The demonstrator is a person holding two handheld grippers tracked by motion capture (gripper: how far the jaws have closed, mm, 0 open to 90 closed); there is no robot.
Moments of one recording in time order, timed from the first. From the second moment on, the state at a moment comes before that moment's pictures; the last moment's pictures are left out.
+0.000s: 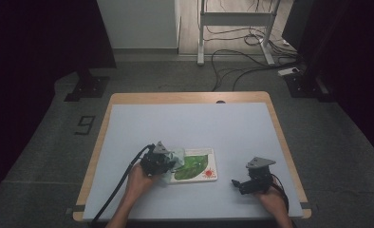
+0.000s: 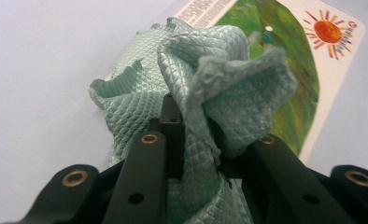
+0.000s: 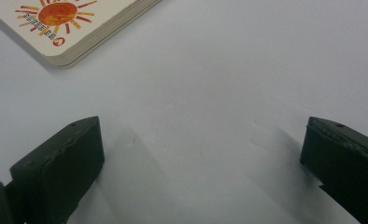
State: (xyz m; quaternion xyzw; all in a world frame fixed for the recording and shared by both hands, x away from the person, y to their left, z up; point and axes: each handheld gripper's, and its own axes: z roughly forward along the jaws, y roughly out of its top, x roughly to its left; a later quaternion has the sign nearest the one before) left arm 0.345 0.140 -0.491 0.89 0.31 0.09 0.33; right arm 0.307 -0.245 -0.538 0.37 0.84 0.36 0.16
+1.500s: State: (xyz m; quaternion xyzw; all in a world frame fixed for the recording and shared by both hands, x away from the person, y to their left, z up) left arm 0.351 0.040 -0.495 0.91 0.25 0.03 0.34; right arm 0.307 -0.245 -0.538 0.38 0.84 0.36 0.15
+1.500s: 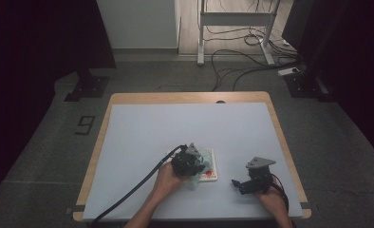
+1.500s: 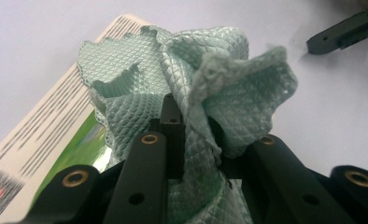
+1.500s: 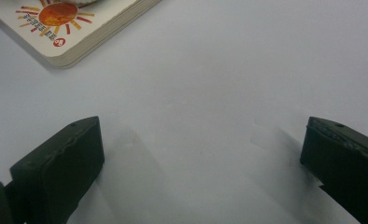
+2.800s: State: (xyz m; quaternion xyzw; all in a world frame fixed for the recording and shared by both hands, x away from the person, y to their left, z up) left arm 0.329 0.050 -0.496 0.91 0.22 0.02 0.34; right arm 0.307 -0.245 -0.538 0.37 0.84 0.36 0.16
